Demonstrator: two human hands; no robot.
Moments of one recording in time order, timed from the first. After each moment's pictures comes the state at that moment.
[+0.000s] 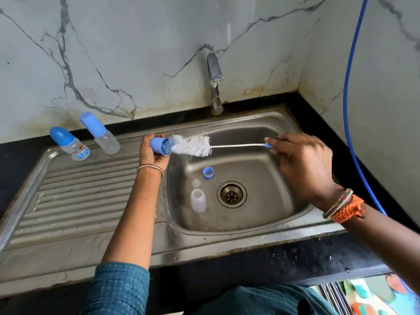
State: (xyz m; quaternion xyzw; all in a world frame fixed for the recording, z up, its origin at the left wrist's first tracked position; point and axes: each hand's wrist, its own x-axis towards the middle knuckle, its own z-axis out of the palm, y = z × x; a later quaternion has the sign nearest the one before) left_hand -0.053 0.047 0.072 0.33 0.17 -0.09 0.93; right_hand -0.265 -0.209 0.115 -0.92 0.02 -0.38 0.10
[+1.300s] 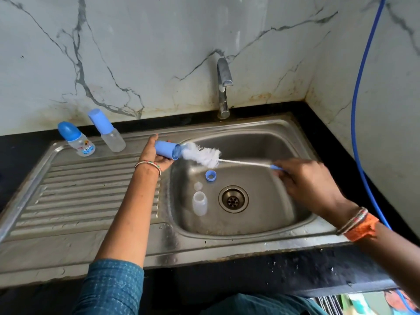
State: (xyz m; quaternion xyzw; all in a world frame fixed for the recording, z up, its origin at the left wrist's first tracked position) left_hand -0.057 0.059 0.081 0.41 0.24 -0.15 0.87; right_hand -0.269 -0.226 0.102 -0.98 -0.02 -0.14 0.13
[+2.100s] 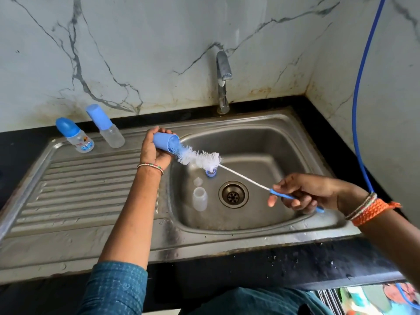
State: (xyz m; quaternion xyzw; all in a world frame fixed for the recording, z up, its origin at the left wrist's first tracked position) left_hand -0.060 0.053 0.077 0.31 0.14 -0.12 0.93; right_hand -0.265 -0.230 0.108 -0.70 0.17 0.35 0.60
